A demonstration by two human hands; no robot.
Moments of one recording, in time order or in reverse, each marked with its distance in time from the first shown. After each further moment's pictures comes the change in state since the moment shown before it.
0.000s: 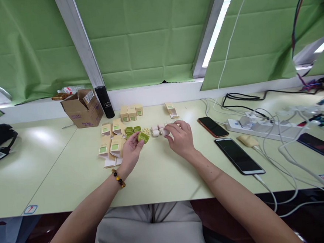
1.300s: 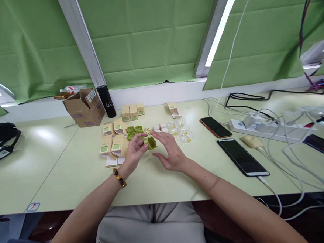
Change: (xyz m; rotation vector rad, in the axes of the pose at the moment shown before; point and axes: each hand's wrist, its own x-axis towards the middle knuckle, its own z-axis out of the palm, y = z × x) left_hand -0.010 0.016 0.002 -0.102 -0.295 -0.008; right_hand -0.017 -0.053 -0.004 0.617 -0.079 -0.211
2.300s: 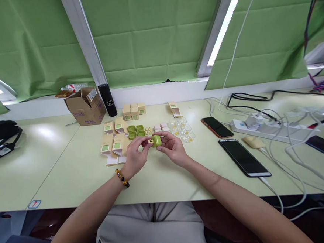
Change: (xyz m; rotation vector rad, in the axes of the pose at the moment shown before) left_hand -0.004 -0.001 0.007 0.734 0.226 0.446; right_hand 0.003 0.009 0.016 0.935 0.133 0.496
